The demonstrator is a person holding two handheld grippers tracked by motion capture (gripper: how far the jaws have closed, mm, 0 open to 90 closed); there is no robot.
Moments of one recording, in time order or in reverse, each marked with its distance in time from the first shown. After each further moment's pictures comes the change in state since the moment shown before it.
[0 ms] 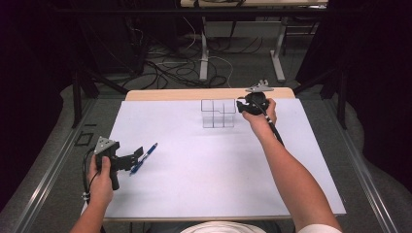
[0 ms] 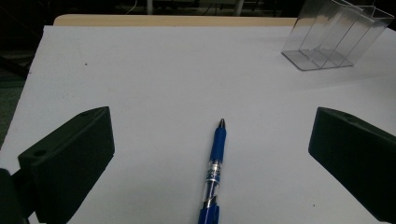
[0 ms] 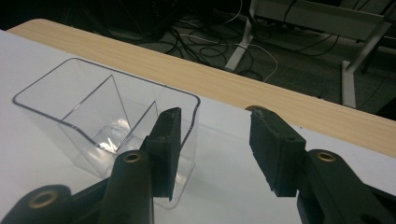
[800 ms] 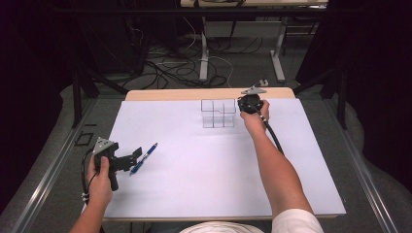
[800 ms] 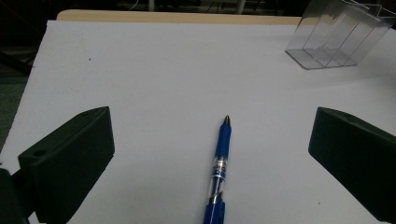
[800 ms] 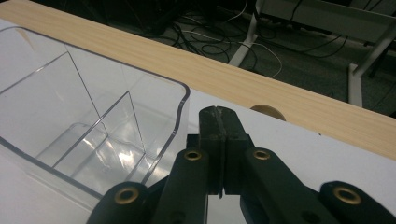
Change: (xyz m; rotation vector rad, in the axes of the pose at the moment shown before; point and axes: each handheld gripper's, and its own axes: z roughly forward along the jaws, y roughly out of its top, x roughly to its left) left arm 0.005 -0.003 0.000 0.003 0.003 -0.013; right arm -0.009 -0.019 0.049 0.002 0.013 -0.039
